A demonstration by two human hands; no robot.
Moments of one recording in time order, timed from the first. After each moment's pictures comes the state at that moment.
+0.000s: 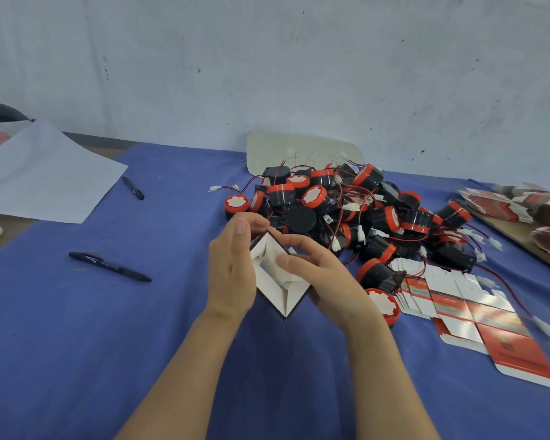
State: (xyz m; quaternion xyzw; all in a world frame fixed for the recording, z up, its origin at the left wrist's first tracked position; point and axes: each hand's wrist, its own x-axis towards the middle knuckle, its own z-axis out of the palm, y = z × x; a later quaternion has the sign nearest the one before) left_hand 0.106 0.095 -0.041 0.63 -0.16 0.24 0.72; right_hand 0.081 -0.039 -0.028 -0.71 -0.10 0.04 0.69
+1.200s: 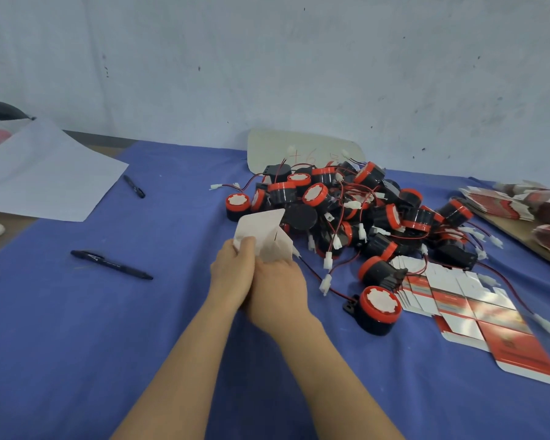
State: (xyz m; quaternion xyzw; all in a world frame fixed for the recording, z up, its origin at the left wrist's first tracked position) left_hand 0.134 0.099 -0.059 0.76 0.07 0.03 0.64; right_hand 0.091 0.028 -0.050 -0.98 -0.12 -0.17 0.08
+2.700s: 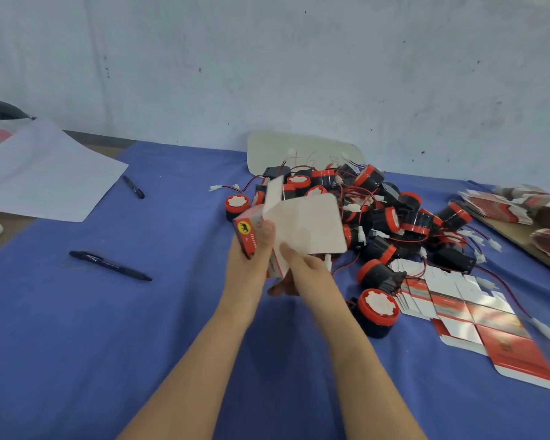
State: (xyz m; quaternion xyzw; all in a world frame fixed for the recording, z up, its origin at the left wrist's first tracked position) left_hand 0.112 0.080 -0.052 0.58 -0.08 0.09 0.80; right_hand 0.097 -0.018 -0.046 -0.78 0.05 -0.04 0.62
